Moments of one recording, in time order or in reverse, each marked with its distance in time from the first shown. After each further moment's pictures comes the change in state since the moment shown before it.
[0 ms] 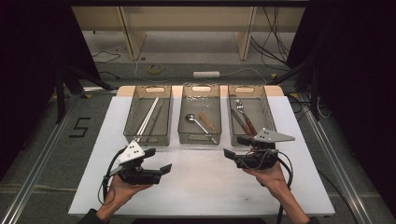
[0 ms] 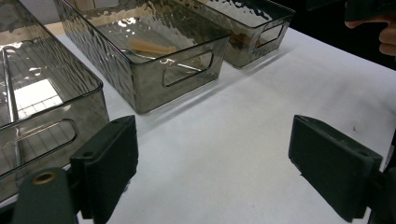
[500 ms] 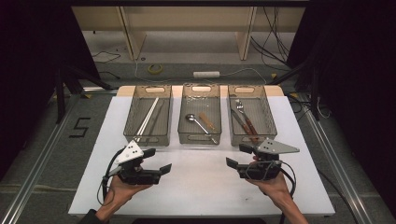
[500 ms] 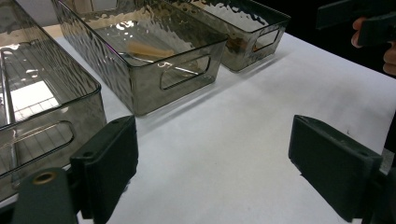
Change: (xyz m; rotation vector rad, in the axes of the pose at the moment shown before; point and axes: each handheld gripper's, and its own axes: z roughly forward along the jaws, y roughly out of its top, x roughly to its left) left arm 0.000 0.000 -0.002 -0.016 -0.012 -0.009; right arm 0.010 -0.021 -0.013 -0.023 0.006 -0.016
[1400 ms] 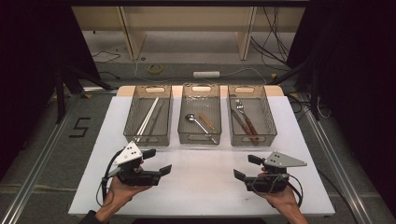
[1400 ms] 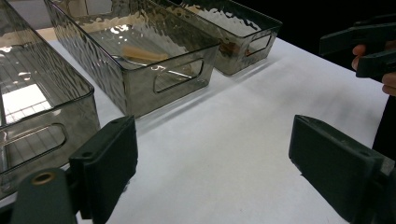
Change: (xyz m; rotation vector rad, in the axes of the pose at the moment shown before) left arm -0.002 -0.001 -0.002 -0.017 -0.021 -0.007; right arm 0.003 -0.029 -0.020 0.045 -0.052 0.006
